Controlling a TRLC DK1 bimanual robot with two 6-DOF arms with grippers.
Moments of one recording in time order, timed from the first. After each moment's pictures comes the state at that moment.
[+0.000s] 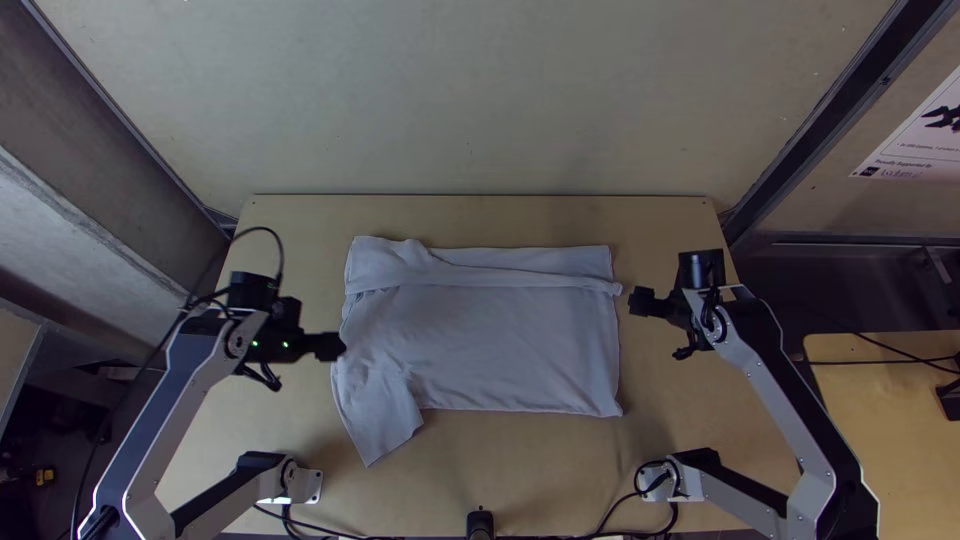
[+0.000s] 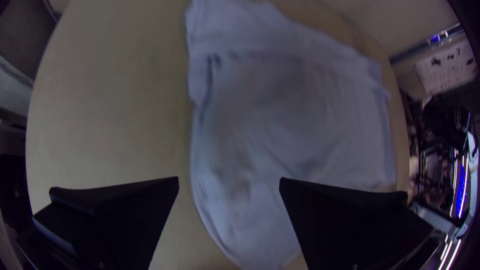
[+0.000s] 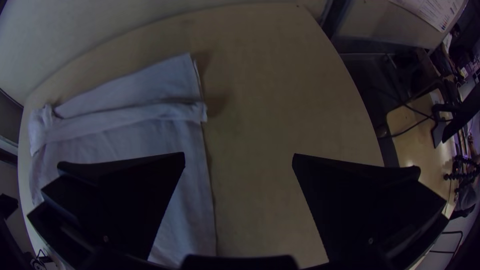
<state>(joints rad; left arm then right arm) -0.06 1.03 0.92 -1.01 0.23 -0.06 0.18 1.17 0.98 -0.79 0.20 0.33</state>
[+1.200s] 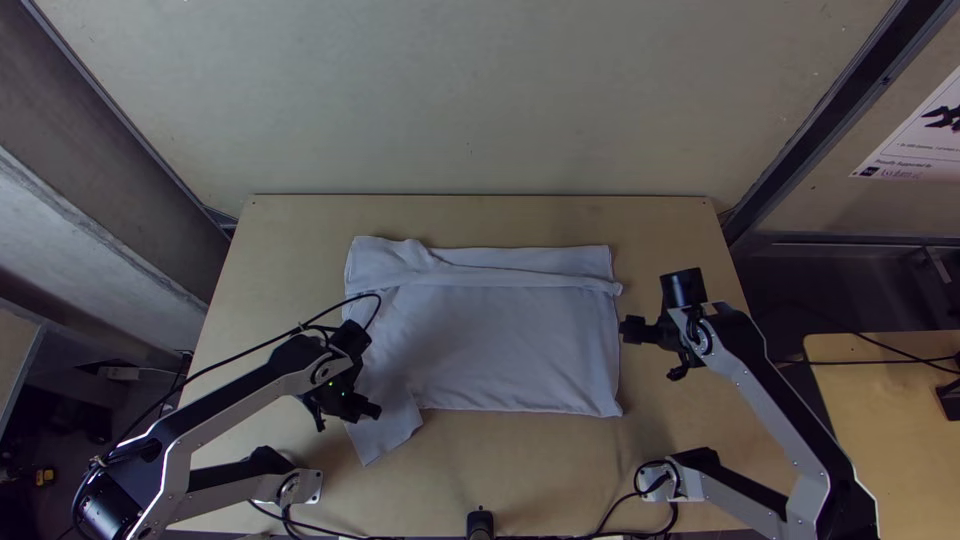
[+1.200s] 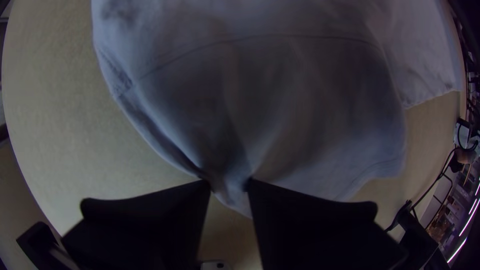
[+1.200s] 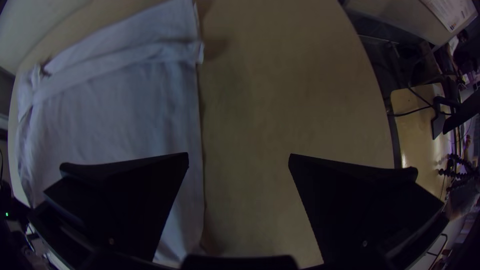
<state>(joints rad) -0.52 1.24 0.71 -1.01 0.03 -0.24 0.24 1.15 0.87 -0.86 0.18 0.33</state>
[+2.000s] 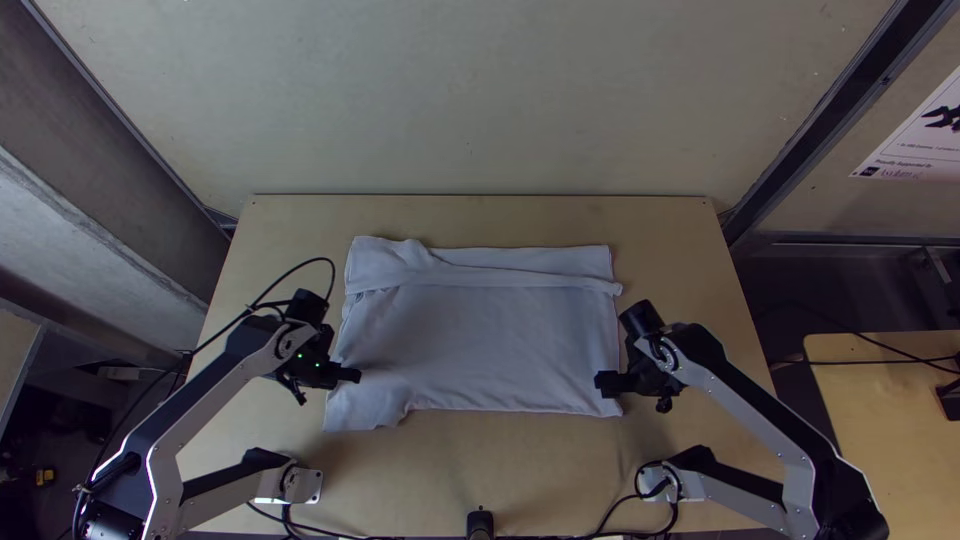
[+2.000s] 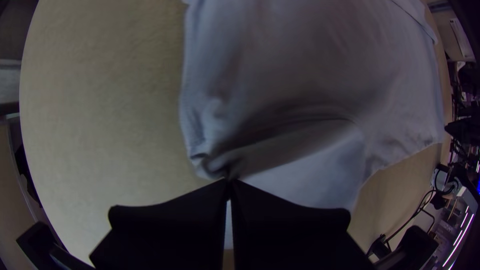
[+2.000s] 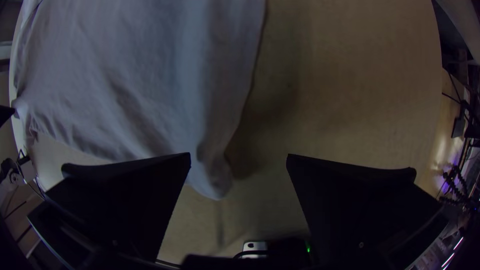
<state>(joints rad) -0.22 1.19 0.80 -1.02 0.04 -0.12 0.42 1.21 0.74 -1.05 -0.03 0.35</state>
